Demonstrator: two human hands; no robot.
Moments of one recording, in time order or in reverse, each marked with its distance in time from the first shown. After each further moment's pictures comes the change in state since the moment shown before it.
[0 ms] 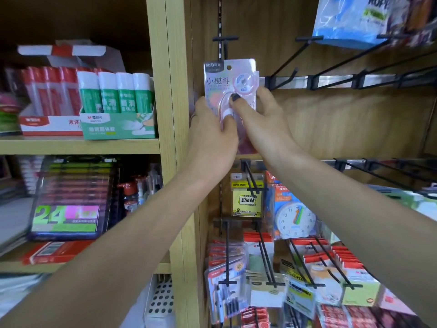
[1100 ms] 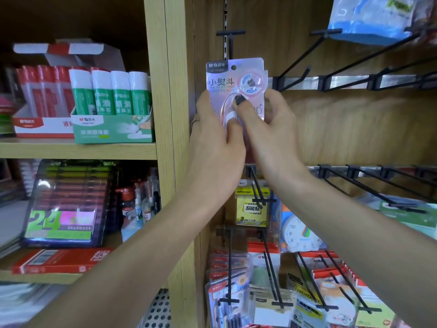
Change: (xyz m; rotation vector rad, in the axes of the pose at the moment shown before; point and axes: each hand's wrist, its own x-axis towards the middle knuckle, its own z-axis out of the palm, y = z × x) left_hand -0.007 -0.008 0.005 -0.030 0.031 0.064; right_hand -0.004 0.011 0.005 0.093 0.073 -0.135
